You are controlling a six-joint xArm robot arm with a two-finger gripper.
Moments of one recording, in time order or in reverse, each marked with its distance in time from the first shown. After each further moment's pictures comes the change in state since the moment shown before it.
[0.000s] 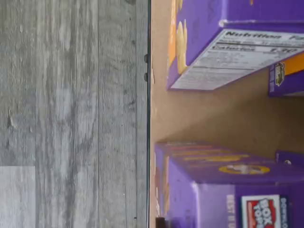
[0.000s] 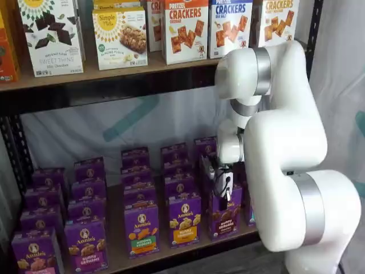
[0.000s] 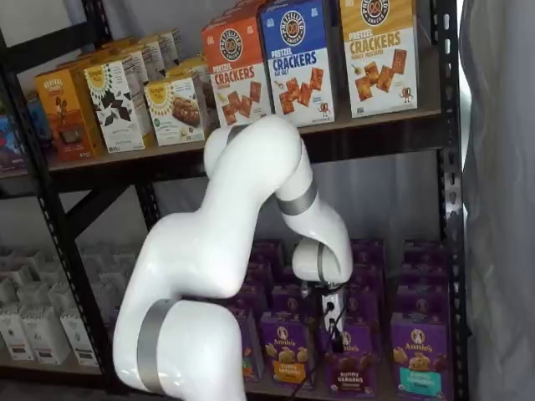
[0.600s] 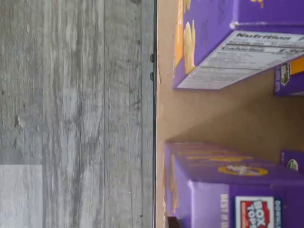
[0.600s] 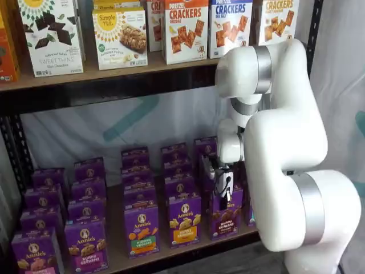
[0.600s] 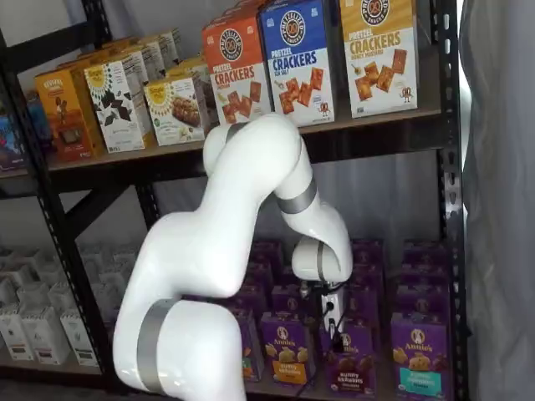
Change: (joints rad) arm -0.001 -0.016 0.020 -0.012 0.004 0.010
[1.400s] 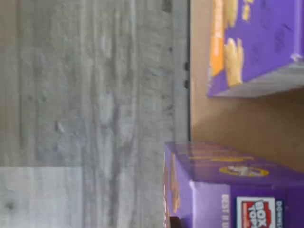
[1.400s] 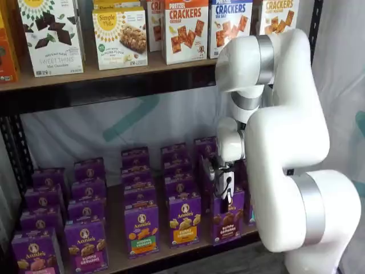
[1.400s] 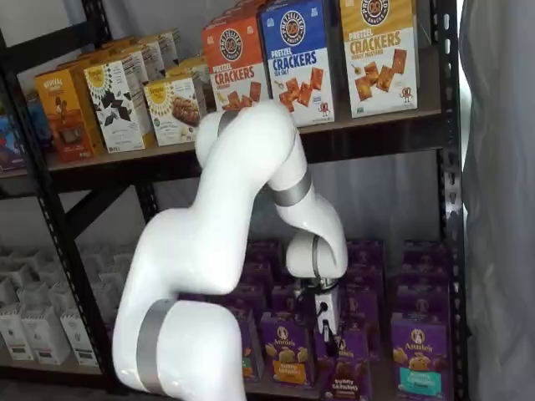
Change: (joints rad) arm 0.012 -0.089 0.115 -0.043 0.028 0.053
